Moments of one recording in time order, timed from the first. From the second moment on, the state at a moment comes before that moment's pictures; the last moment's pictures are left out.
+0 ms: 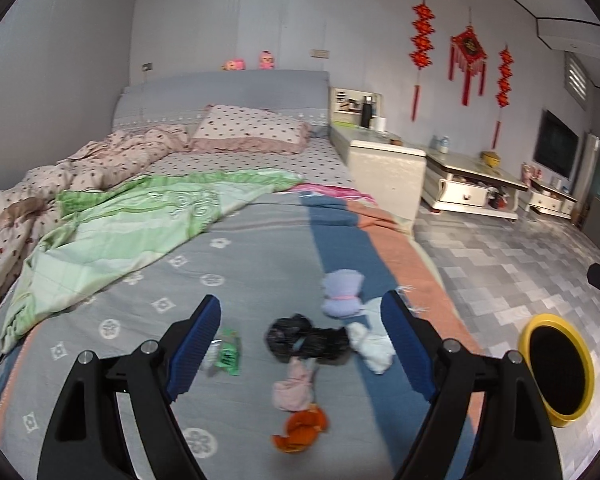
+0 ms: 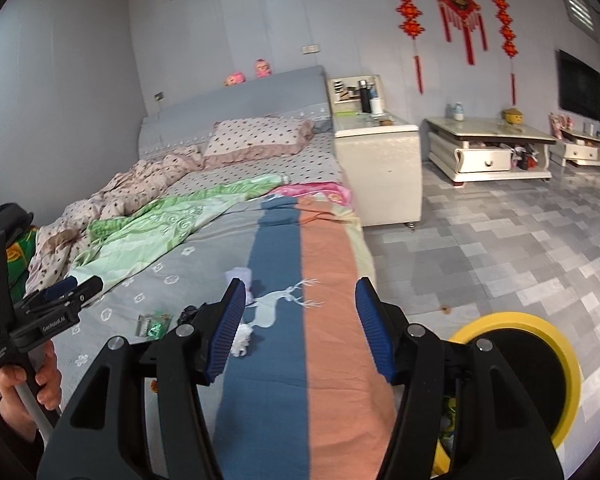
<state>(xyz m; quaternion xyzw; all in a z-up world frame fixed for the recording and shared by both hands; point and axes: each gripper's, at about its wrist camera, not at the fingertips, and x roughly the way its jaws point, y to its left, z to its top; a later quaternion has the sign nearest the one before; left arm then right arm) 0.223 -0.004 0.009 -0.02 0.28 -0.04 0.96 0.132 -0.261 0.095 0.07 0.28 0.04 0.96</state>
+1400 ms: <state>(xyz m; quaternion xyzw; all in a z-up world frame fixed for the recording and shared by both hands) 0.359 0.089 -0.184 -0.06 0.44 0.02 0.90 0.320 -0.113 -0.136 -0.06 0.45 0.12 0.88</state>
